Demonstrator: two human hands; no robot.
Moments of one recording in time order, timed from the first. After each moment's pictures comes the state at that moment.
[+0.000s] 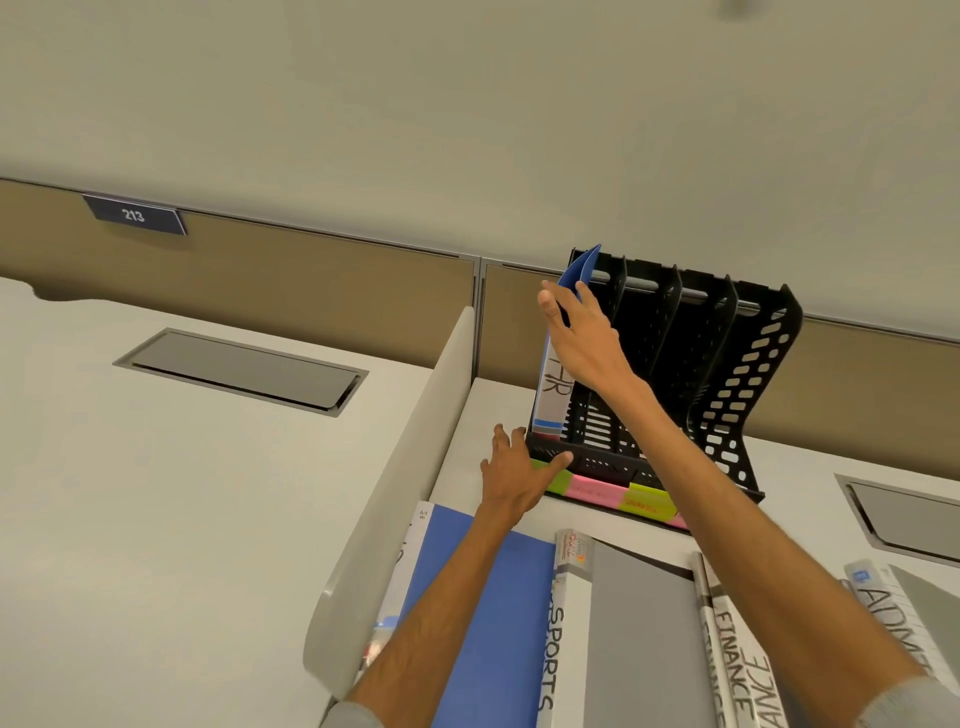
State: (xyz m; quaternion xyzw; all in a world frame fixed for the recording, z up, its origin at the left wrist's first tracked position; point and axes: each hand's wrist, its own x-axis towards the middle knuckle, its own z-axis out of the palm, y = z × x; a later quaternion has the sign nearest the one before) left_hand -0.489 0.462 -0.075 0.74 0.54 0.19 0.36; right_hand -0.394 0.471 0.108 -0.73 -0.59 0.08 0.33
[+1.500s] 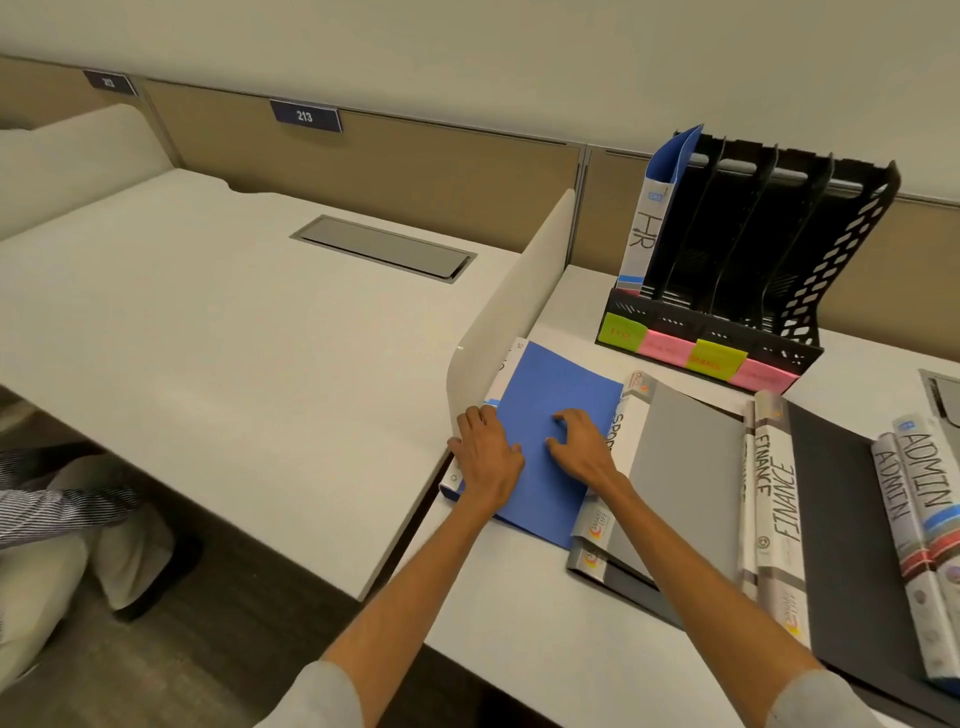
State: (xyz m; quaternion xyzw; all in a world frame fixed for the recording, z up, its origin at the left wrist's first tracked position) left_hand -0.672 0.230 -0.100 0.69 0.70 0.14 0.12; right_hand -0.521 0.235 -0.113 -0.71 -0.61 0.27 0.23
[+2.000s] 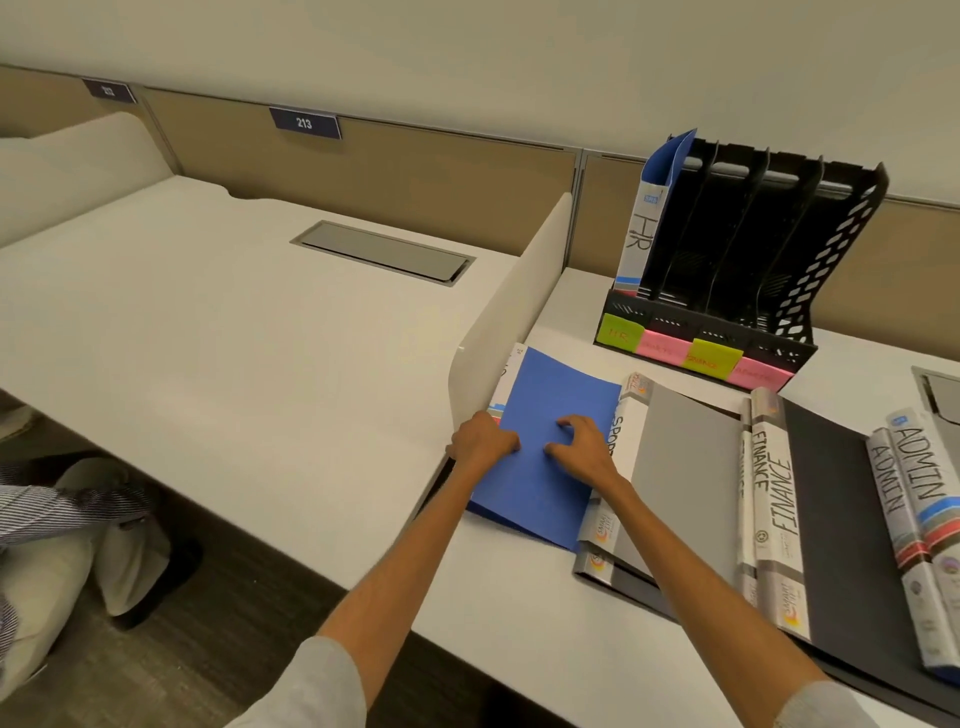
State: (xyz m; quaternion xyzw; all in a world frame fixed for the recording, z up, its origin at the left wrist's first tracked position) left_hand -0.686 0.256 -0.077 0.57 0.72 0.10 0.38; right_hand -0.524 0.228 -0.111 -0.72 -0.56 0.32 0.25
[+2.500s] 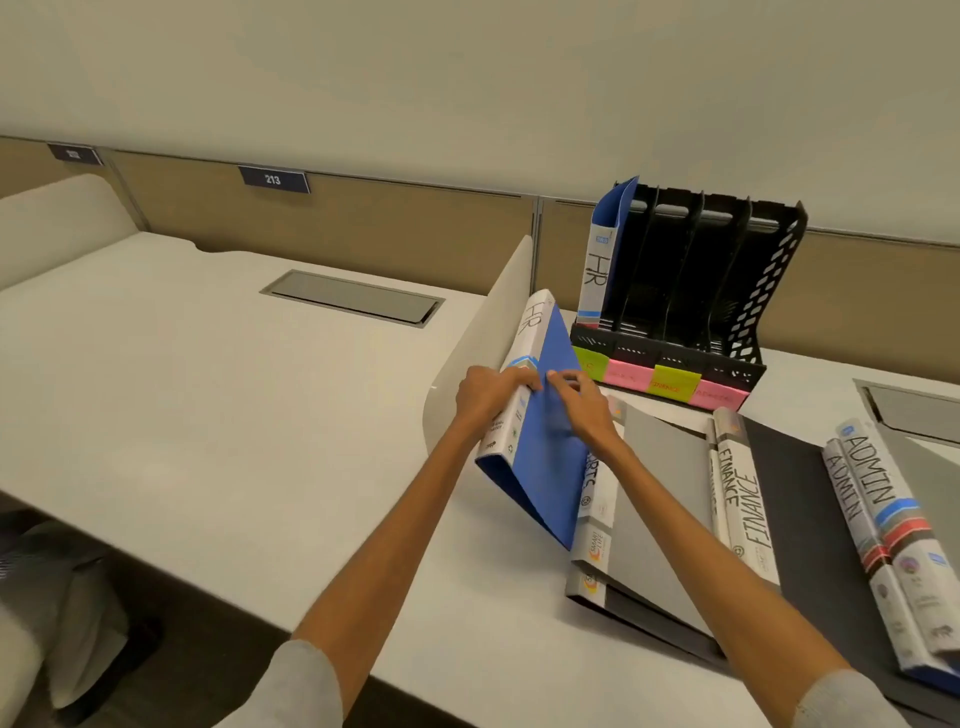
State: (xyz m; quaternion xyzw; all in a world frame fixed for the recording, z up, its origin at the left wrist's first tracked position) left_hand -0.652 0.280 0.031 0.54 0.61 0.30 0.50; right_hand -0.502 0.265 -0.021 -0.70 -0.43 0.35 0.46
